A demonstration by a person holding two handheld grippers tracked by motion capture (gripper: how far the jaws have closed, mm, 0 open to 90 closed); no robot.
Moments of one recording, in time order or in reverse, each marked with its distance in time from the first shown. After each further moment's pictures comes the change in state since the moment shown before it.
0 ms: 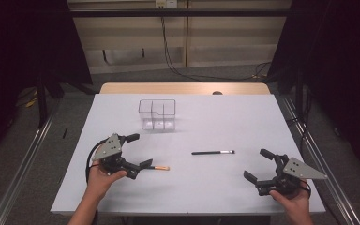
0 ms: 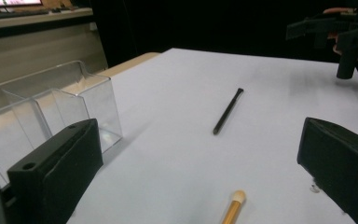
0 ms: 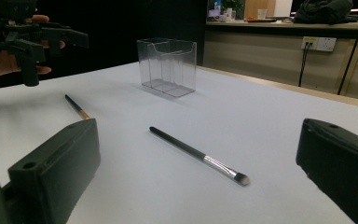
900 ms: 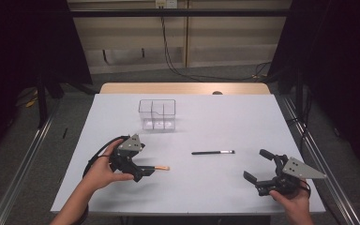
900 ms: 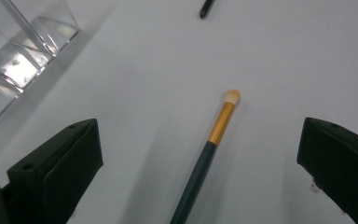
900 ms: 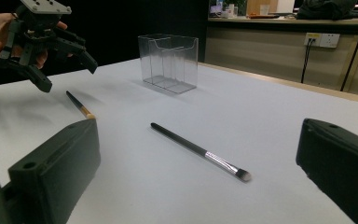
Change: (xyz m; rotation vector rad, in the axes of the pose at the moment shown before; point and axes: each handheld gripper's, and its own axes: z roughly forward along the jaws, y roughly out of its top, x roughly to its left) left arm 0.004 0.009 0.028 0.541 -0.102 0.034; right arm -0.001 -0.001 0.001 0.013 0.009 -0.002
